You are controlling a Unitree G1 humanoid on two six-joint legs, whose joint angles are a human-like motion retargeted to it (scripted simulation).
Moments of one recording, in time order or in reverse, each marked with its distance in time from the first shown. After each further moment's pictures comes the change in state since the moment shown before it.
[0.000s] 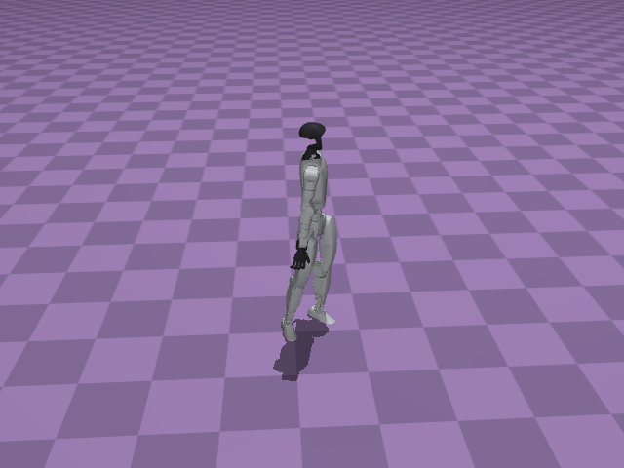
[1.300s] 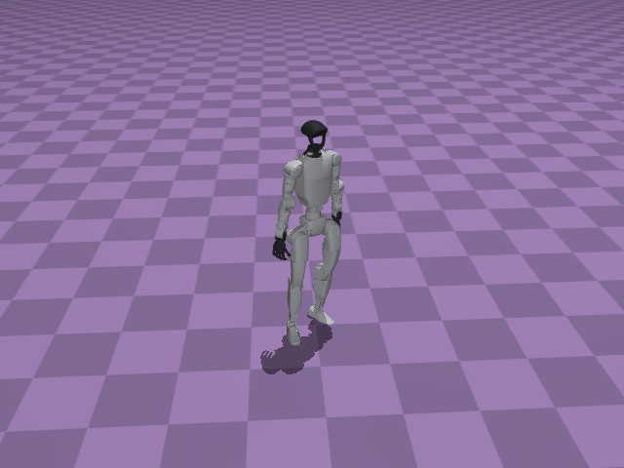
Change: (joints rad) left arm 0.038 -0.003 0.034 -0.069 -0.034 -0.023 -0.061; right arm -0.097 0.017 0.034 -0.053 0.024 0.013 0.069; waist -0.300 0.088 0.033; left_leg 0.132 0.194 0.467 -0.018 -0.102 -0.021; right_leg -0.227 0.085 0.457 0.081 0.069 -0.086
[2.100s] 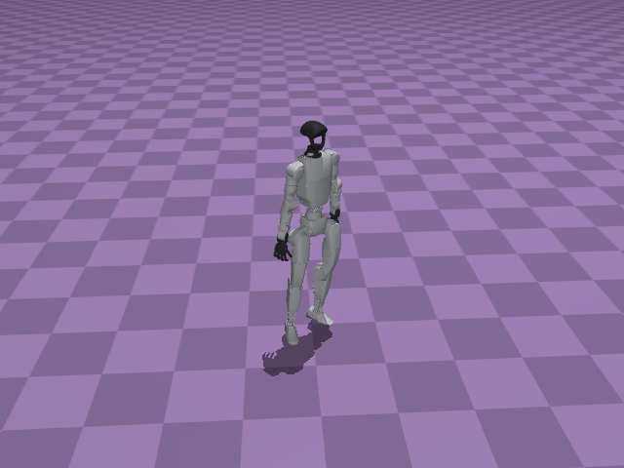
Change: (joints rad) left arm 0.024 0.020 0.004 -0.020 0.044 0.016 -0.007; right arm 0.008 -0.013 0.000 0.026 0.018 0.007 0.019; waist 0.035 0.000 -0.016; left_leg -0.028 -0.038 -0.079 0.002 0.001 0.007; right_leg 0.035 -0.034 -0.074 -0.018 -0.022 0.018
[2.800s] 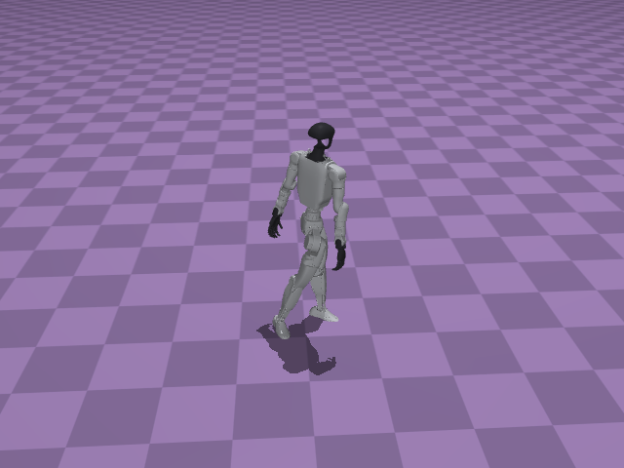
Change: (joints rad) left arm 0.050 0.069 0.175 -0.001 -0.014 0.023 0.102; right arm 0.023 -0.052 -0.102 0.039 0.030 -0.018 -0.098; waist 0.549 -0.062 0.050; left_leg -0.241 -0.241 -0.621 0.000 0.257 -0.167; right_leg 0.348 0.025 -0.922 -0.009 -0.175 0.145
